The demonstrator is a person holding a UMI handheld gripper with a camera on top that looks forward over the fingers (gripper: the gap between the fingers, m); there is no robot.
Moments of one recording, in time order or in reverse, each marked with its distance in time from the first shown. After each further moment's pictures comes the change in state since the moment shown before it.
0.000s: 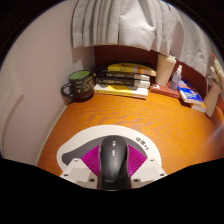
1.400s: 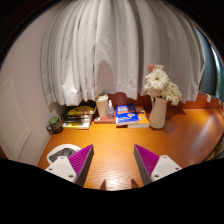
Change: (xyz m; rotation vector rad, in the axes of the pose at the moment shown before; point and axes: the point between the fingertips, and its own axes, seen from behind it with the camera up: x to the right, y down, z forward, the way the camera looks) arm 0.251 -0.057 -0.258 0.245 0.101 0.149
